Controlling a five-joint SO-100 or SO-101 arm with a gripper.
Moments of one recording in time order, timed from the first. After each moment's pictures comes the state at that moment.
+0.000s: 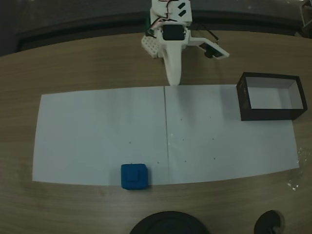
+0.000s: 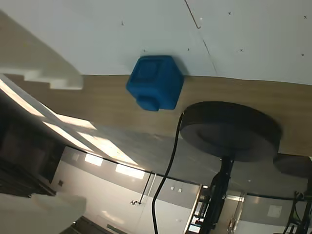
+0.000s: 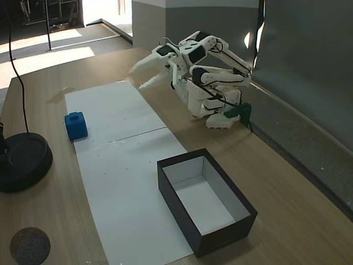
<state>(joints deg) 1.3 191.3 155.9 59.8 -4.4</state>
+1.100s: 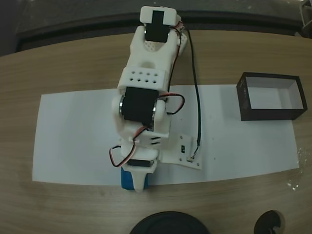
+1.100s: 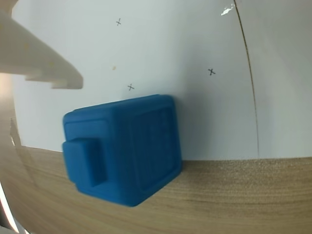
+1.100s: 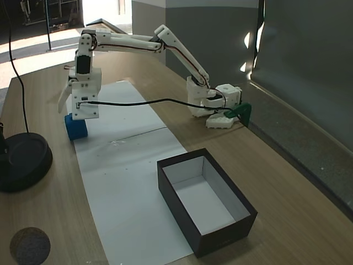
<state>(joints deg) 12.0 51.1 34.5 91.8 -4.4</state>
